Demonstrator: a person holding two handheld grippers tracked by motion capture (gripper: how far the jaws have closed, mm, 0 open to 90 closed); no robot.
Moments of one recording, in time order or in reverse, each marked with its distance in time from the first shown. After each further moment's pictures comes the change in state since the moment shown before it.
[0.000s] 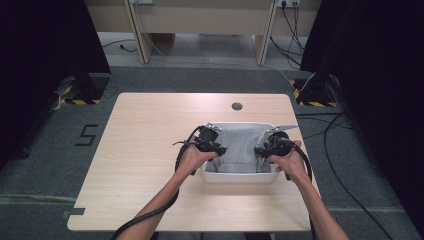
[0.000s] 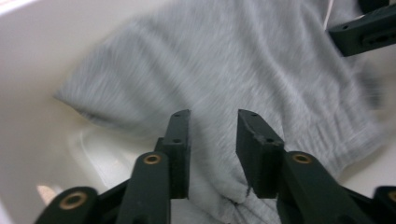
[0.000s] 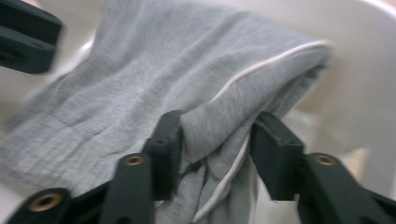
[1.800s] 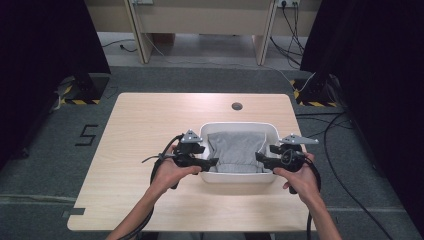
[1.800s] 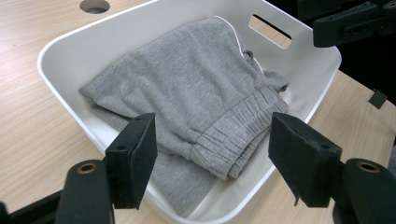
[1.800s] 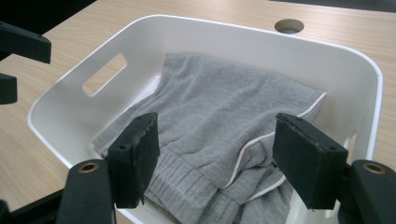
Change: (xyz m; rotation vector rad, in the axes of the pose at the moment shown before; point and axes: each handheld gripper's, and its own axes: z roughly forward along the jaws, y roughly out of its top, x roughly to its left) left arm -0.015 -0.039 -0.087 -0.151 -0.076 0.060; right arm 0.032 -0.025 -0.061 -0.226 0.062 0.045
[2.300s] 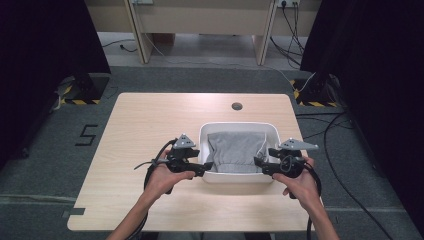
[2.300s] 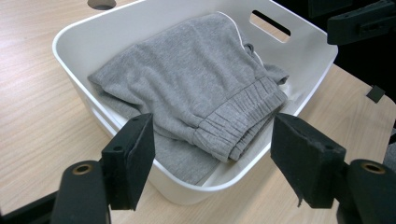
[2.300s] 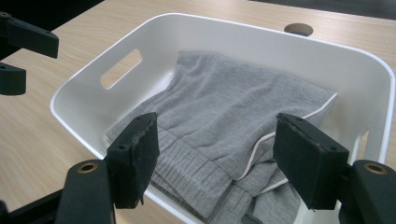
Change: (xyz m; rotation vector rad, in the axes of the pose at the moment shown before) left arm 0.001 -0.015 -0.014 -0.017 0.005 -0.004; right arm 0.014 -0.006 -0.009 -0.010 0.011 -0.040
